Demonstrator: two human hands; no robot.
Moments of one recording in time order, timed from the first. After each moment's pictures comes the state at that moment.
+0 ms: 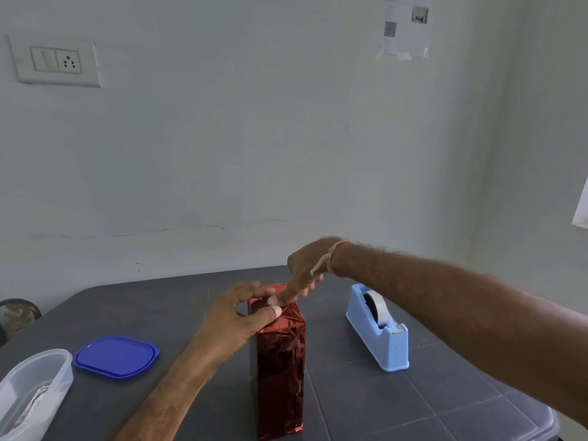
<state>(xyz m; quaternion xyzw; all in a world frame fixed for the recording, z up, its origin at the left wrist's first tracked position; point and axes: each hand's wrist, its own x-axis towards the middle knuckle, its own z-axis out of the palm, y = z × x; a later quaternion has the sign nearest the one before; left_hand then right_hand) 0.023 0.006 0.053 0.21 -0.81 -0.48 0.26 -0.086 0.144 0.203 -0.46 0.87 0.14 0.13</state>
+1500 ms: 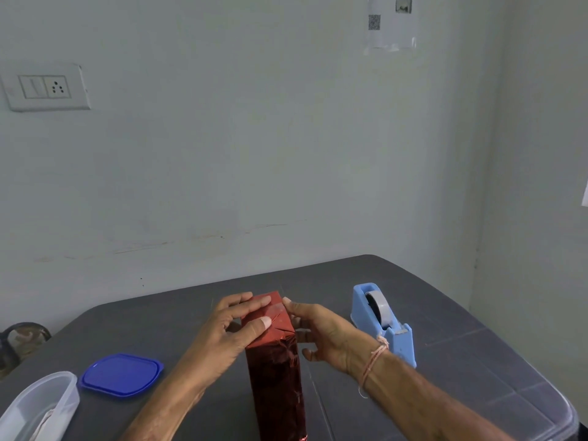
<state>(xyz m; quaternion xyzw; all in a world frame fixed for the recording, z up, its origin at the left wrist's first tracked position) 0.030 0.004 0.051 0.18 -0.83 -0.48 0.24 -0.135 0.131 0.025 -0.22 0.63 -0.61 0.43</state>
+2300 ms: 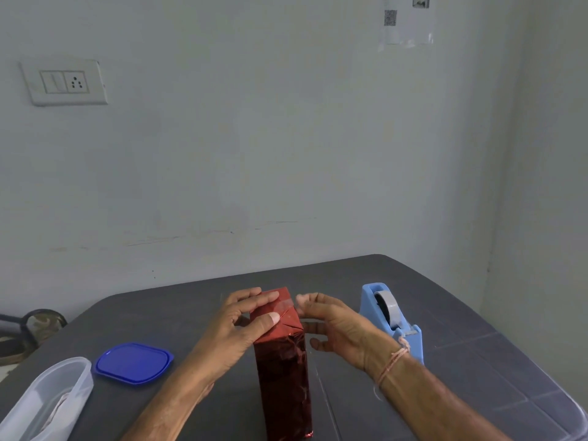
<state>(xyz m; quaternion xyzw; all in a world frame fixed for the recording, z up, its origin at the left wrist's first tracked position) 0.032 0.003 0.048 0.17 -0.83 -0.47 0.25 -0.140 0.143 0.028 -0.28 0.58 -0.64 0.42</state>
